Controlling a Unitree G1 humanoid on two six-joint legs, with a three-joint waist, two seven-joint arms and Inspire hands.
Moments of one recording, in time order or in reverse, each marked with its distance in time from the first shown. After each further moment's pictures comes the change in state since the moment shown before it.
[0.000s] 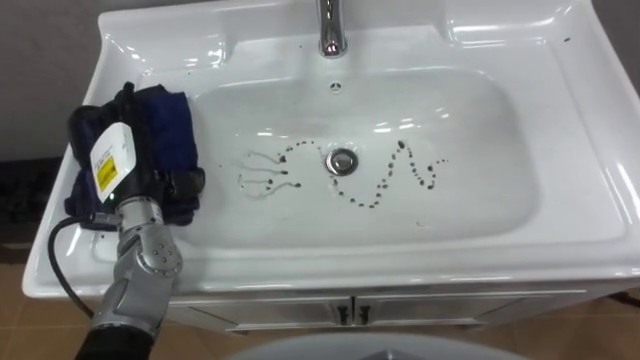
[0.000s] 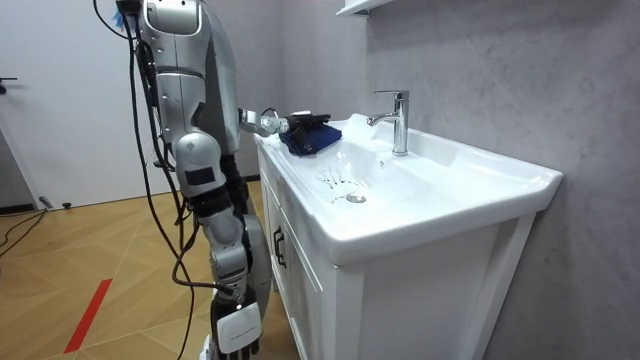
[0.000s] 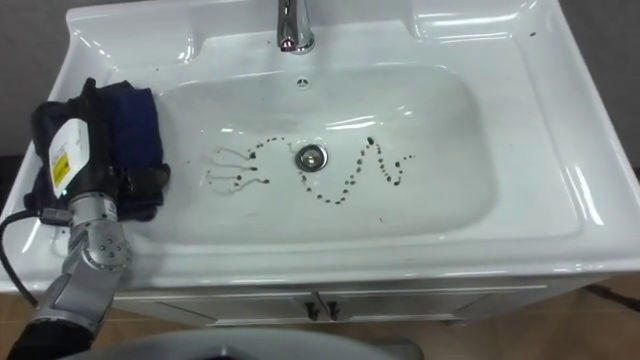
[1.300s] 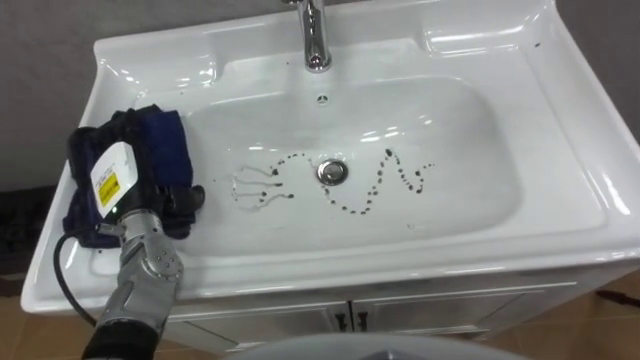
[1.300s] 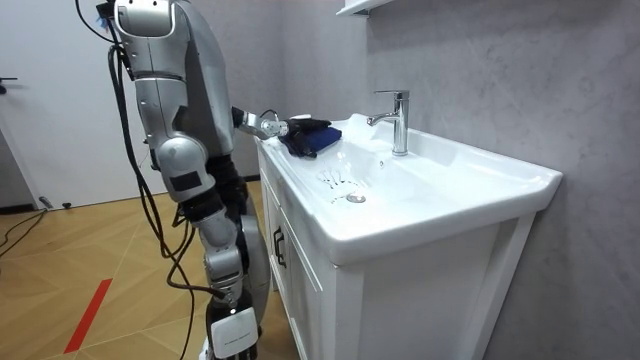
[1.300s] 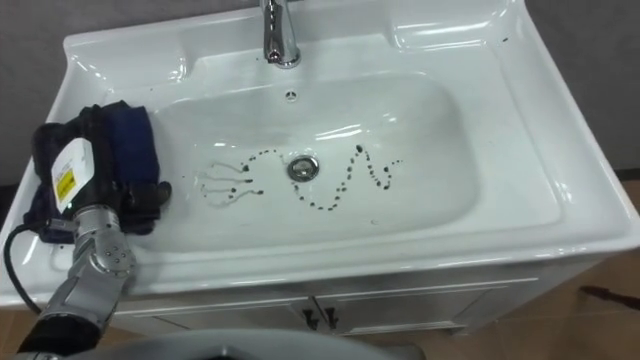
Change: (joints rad) left arm -0.046 -0.022 0.043 0.181 0.047 -0.002 0.016; right arm -0.007 0.003 -0.012 -0.007 -0.017 0.086 -0.011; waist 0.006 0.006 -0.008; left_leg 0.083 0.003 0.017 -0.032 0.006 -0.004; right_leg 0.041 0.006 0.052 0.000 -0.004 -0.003
